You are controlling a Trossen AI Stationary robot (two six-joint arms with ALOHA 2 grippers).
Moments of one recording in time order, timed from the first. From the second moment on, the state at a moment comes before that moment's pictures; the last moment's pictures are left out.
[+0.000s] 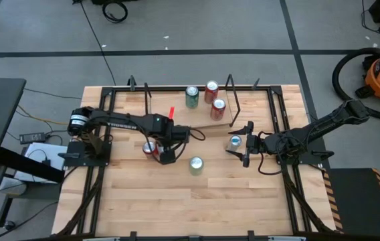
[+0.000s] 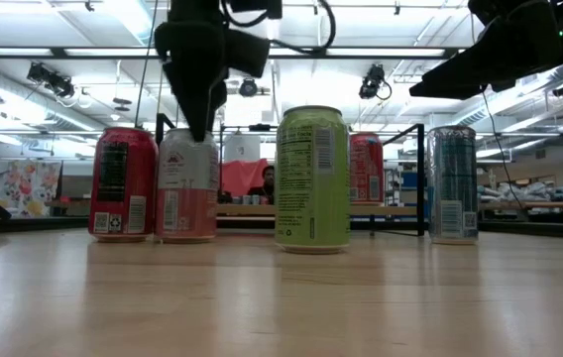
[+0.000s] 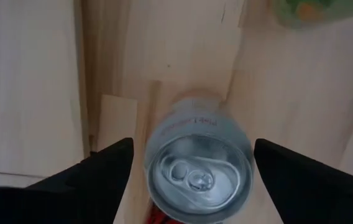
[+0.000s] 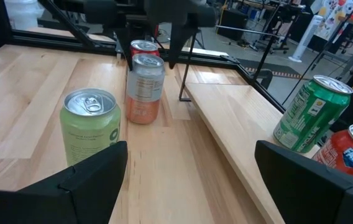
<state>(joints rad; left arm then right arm) -0.03 1.76 1.47 -1.15 -0.11 -0.18 0.33 0.84 0.32 0.25 0.56 -0.05</state>
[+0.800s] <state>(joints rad) -0.05 1.76 1.36 -1.09 -0.11 -0.16 0.33 0.84 0.32 0.26 0.56 -0.05</state>
